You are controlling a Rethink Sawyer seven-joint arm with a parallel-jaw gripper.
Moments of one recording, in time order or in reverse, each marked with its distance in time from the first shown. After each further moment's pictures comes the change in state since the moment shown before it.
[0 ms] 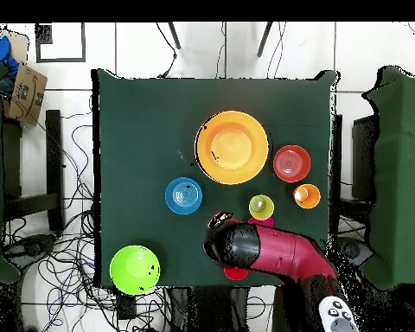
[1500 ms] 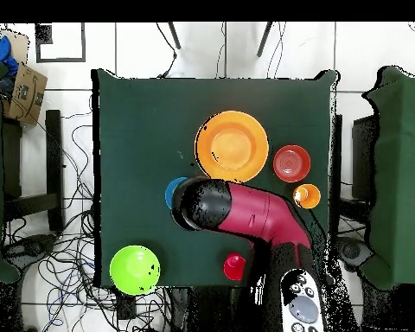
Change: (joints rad) arm 0.212 0.009 -0.076 -0.216 0.190 0.257 0.000
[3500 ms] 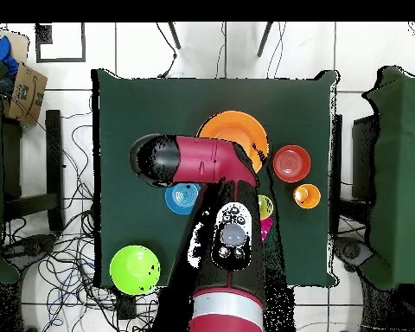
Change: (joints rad) arm 0.201 0.233 -0.075 -0.340 -0.002 0.000 0.000
